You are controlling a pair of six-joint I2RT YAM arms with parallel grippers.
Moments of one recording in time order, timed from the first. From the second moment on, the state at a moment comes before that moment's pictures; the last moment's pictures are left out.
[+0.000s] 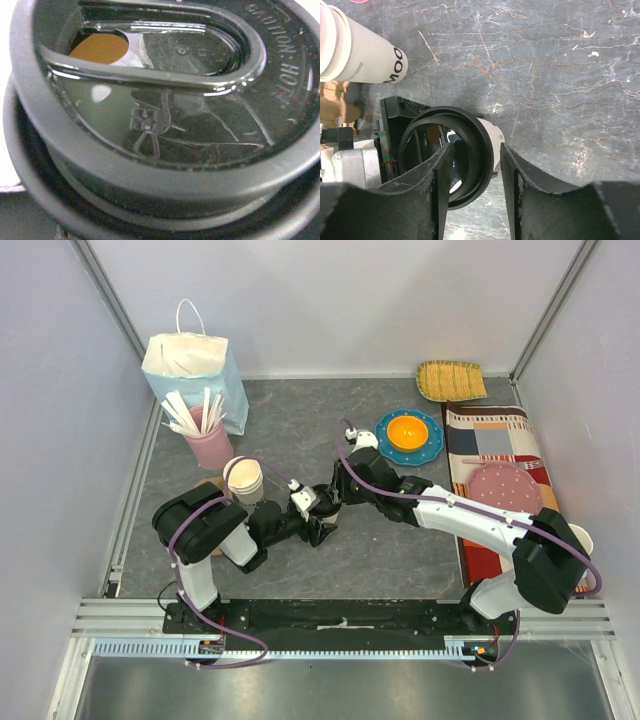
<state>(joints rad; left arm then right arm) -0.70 1.84 0.28 1.32 0.28 -0.01 0.85 1.46 0.98 -0.17 0.17 0.61</state>
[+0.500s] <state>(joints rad) -0.70 1.84 0.28 1.32 0.29 0.00 0.92 1.46 1.13 -0.33 0.20 0.42</state>
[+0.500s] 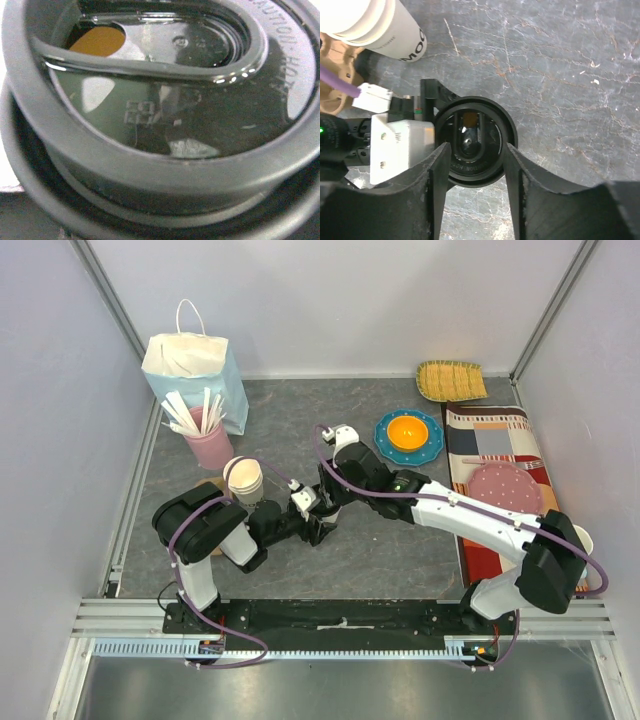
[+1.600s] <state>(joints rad) -0.67 1.86 0.29 1.33 0.30 0.00 0.90 1.44 0.97 -0.09 0.04 0.42</state>
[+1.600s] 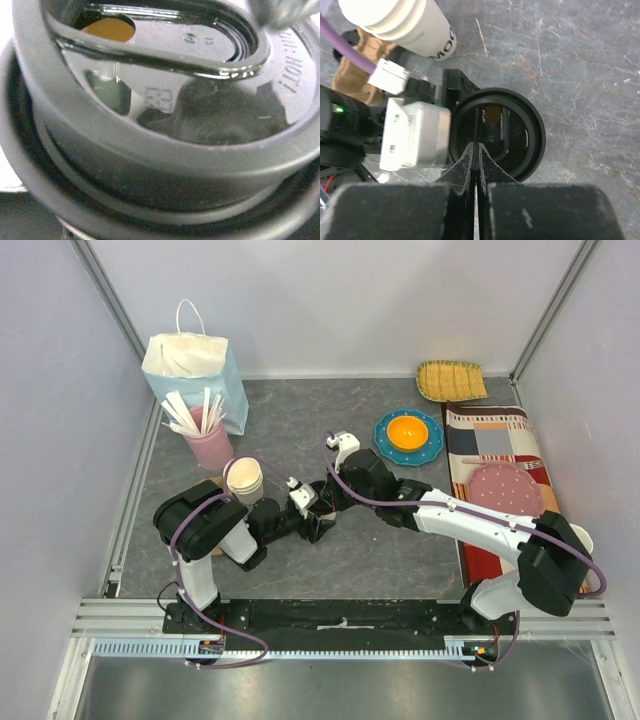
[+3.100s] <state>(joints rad) -0.65 1.44 0.19 1.23 0.41 0.00 0.87 1.48 0.88 0.13 0.07 0.50</state>
